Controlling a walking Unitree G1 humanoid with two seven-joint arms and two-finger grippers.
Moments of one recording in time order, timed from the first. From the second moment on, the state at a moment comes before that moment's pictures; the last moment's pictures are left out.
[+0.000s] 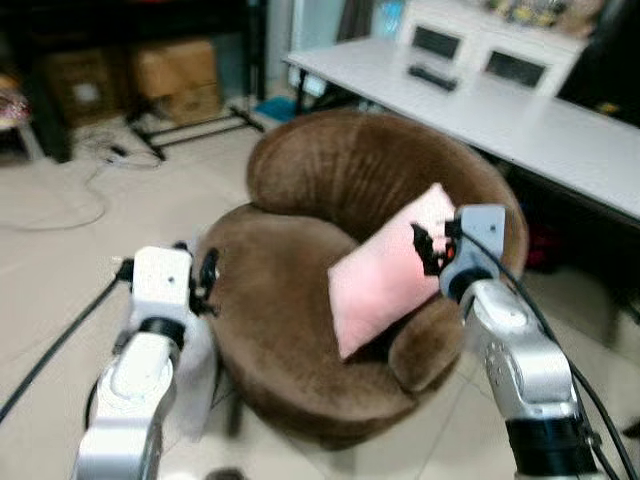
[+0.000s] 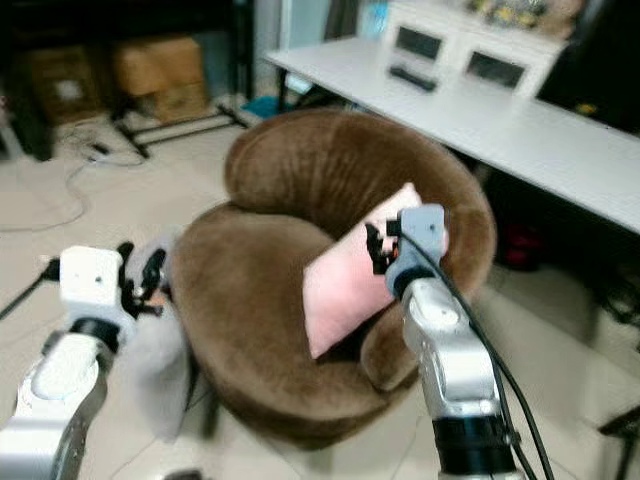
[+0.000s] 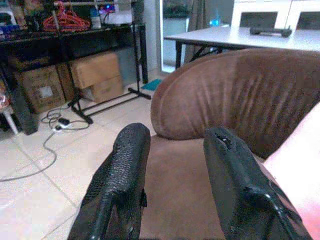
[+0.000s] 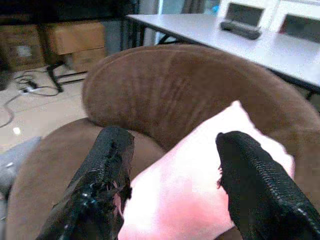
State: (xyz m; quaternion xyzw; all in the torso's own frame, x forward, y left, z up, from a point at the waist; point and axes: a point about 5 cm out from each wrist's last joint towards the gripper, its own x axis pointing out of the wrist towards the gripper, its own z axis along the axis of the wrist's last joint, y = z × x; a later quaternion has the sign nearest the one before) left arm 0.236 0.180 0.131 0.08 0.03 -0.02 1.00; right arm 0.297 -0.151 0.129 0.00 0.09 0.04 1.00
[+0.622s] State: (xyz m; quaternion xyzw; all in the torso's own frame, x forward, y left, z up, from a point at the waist) left arm 0.236 0.177 0.130 0.08 0.03 -0.02 1.00; right arm 0.298 -0.150 0.128 -0.02 0.09 0.05 0.99
